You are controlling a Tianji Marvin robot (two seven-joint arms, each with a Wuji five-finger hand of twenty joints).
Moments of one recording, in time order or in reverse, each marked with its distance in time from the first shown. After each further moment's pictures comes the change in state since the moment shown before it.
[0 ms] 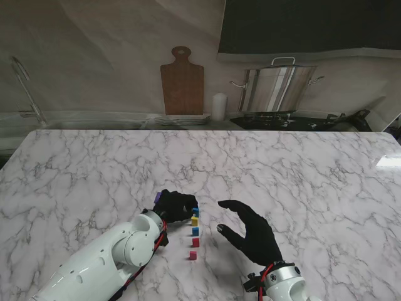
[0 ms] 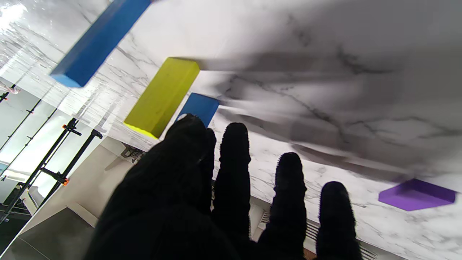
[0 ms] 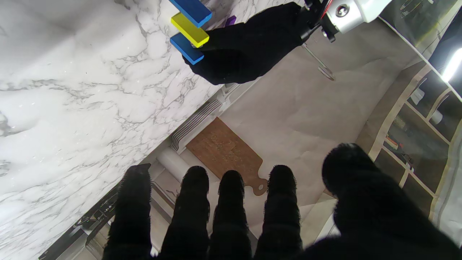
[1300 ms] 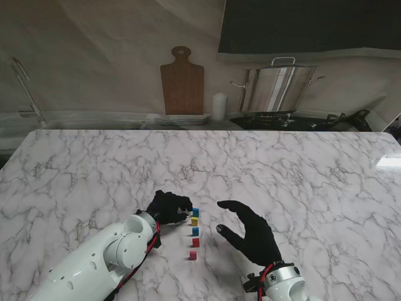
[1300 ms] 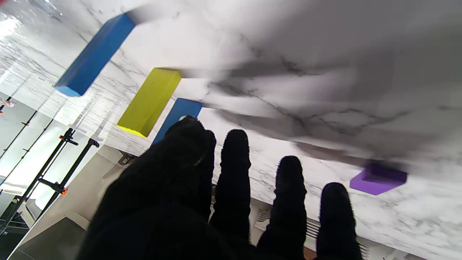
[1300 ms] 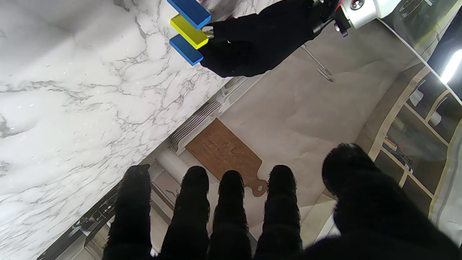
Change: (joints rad) left arm 0.054 0.029 -0.068 -0.066 0.067 -0.007 -0.063; right arm 0.000 0.001 -0.003 0.000 -0.004 0.000 0.002; left_hand -0.044 -0.011 0.067 0.000 0.000 0.000 -0.085 0.000 -0.083 0.007 0.028 -0.040 -0.031 0.001 -0.024 0.000 -0.001 0.000 -0.036 0.001; right_hand 0.000 0.000 0.000 0.000 0.000 0.000 0.000 0.000 0.000 0.000 0.000 0.000 0.000 0.000 0.000 0.000 0.000 0.000 0.000 0.000
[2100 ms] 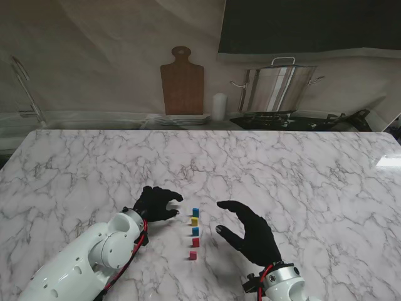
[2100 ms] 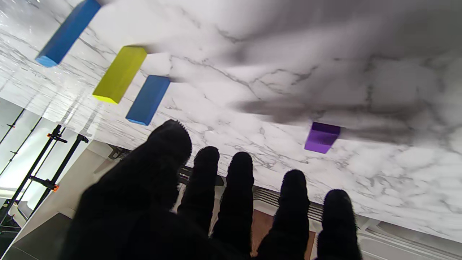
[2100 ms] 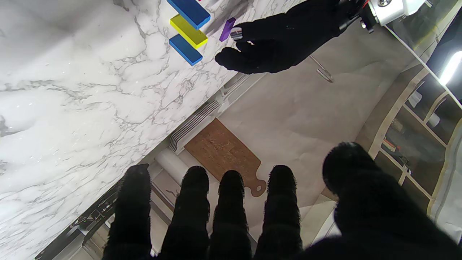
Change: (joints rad) left arm 0.090 0.027 -0.145 -0.097 0.089 -0.025 -0.058; right arm -0.001 0.000 -0.002 0.000 -0.008 -0.002 -0.004; left_hand -0.132 0.025 0.054 0.002 -0.051 0.050 -0.298 -0.111 -0.199 0.052 -0.102 -0.233 -0.075 0.025 -0.205 -0.131 -0.003 0.000 -0.197 0.000; right_hand 0.000 -0.009 0.003 0.000 0.000 0.000 0.000 0.000 0.000 0.000 0.000 0.000 0.000 0.000 0.000 0.000 0.000 0.000 0.000 0.000
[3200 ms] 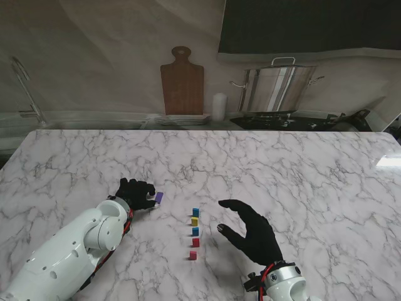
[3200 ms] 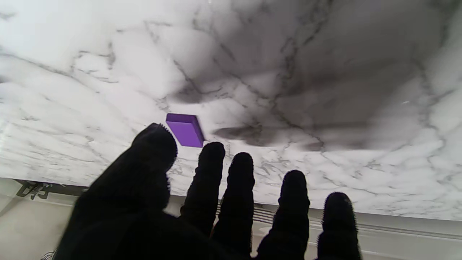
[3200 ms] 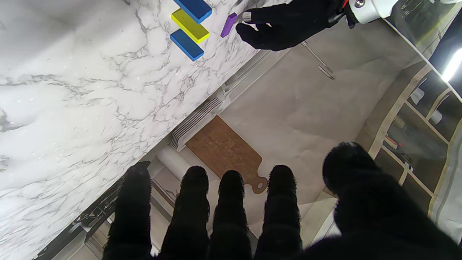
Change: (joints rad) left arm -0.114 0.027 0.016 0.125 0.094 0.143 -0.072; right arm -0.001 -0.001 0.007 -0.002 0.006 0.001 -0.003; left_hand -0.046 0.063 -0.117 0.021 -0.013 0.060 0.140 0.148 -0.018 0.009 0.028 0.033 0.001 0.002 -0.007 -0.017 -0.008 -0.001 -0.060 0.018; right_hand 0.000 0.000 0.000 0.000 0.000 0.000 0.000 0.000 0.000 0.000 0.000 0.000 0.000 0.005 0.000 0.000 0.000 0.000 0.000 0.000
